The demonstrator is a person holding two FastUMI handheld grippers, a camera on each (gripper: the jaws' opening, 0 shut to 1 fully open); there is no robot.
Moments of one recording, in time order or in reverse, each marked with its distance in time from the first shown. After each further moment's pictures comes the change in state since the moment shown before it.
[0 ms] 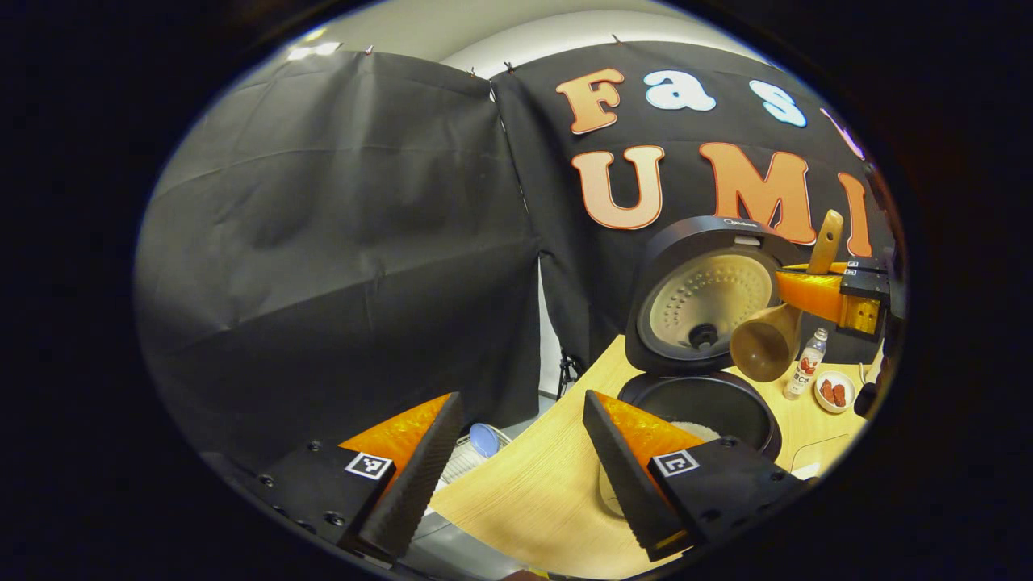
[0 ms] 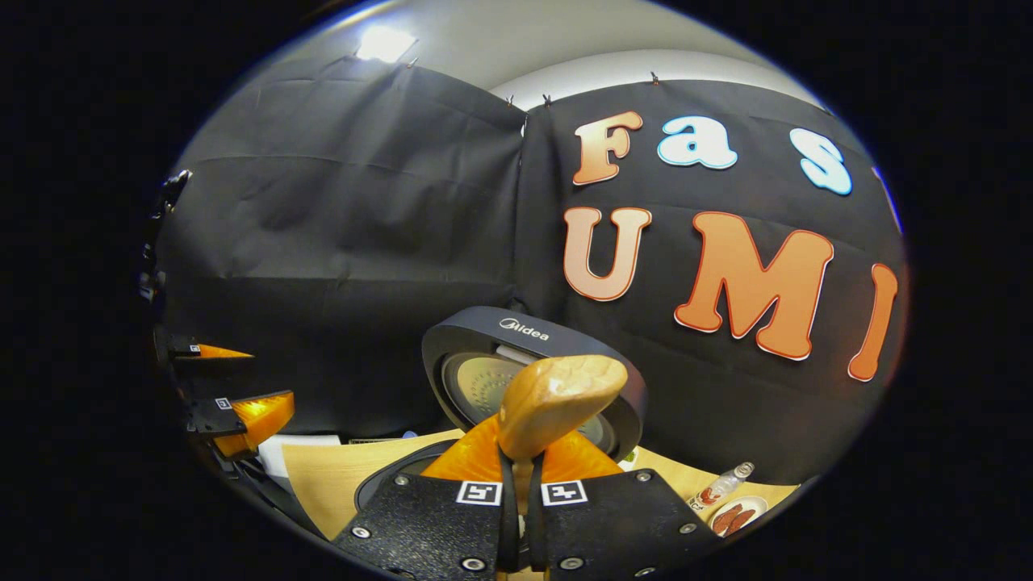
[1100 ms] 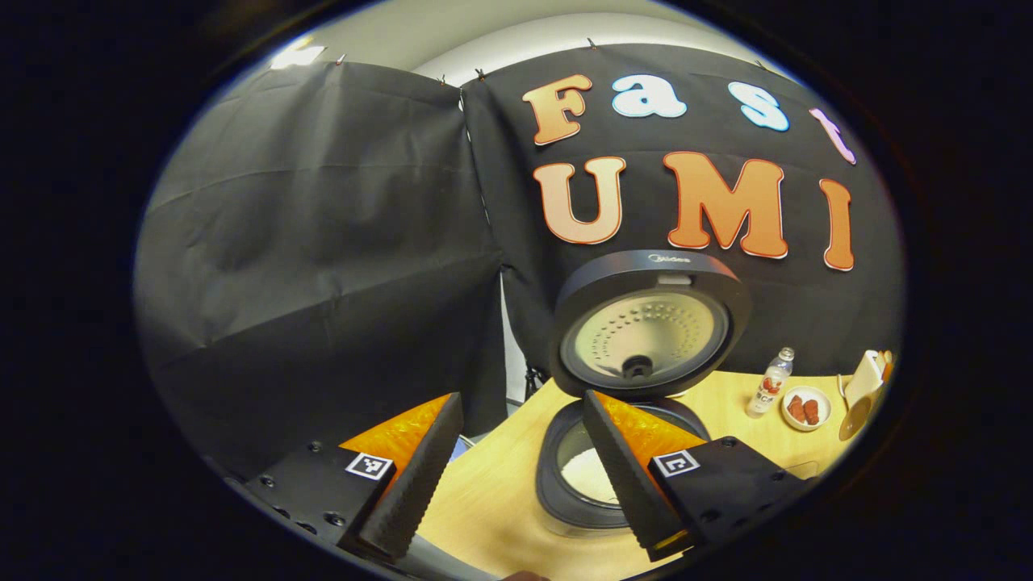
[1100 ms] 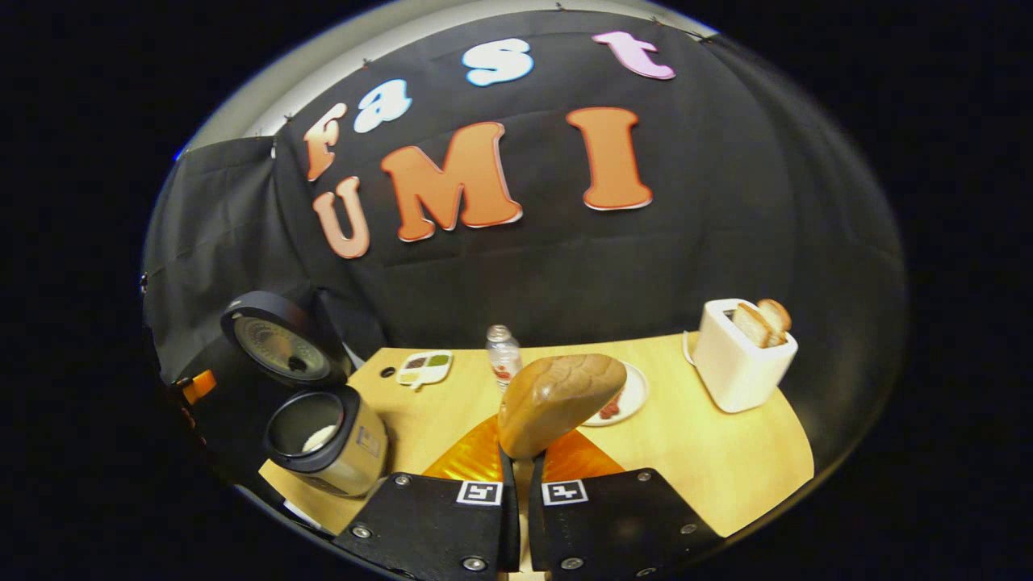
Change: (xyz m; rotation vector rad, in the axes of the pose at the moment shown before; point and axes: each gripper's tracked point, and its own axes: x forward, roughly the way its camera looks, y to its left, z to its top) left arm -0.007 -0.093 0.044 -0.009 -0.006 -0.103; right arm -0.271 -0.261 -0.172 0.519 0.272 -0.606
